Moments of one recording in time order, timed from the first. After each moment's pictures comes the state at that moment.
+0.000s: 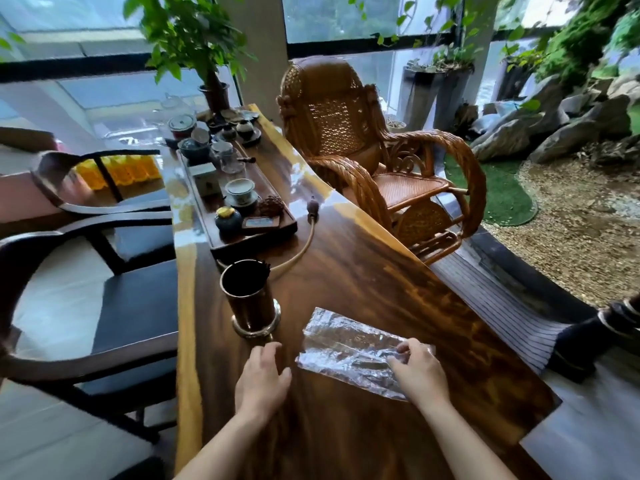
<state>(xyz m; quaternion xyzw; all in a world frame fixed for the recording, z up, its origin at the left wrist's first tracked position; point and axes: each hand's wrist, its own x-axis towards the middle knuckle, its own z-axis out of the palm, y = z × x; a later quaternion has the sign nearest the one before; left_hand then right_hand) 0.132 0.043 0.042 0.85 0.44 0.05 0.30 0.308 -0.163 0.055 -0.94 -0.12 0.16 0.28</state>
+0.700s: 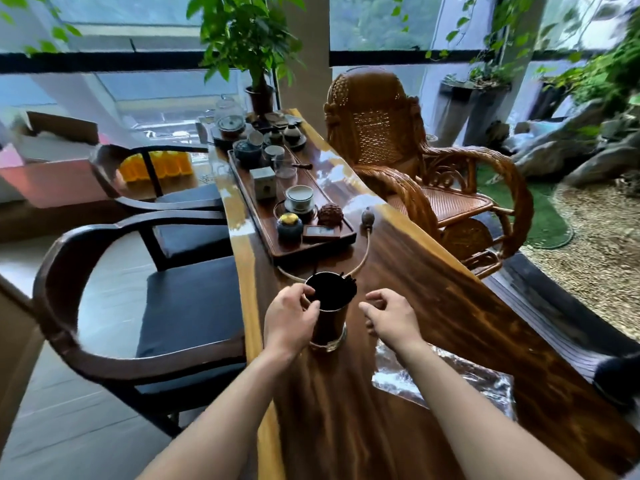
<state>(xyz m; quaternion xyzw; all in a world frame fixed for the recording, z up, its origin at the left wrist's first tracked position) 0.125 0.195 0.121 0.83 0.37 0.23 0.35 0.260 0.059 0.109 -0.85 -0.17 0.19 0.47</state>
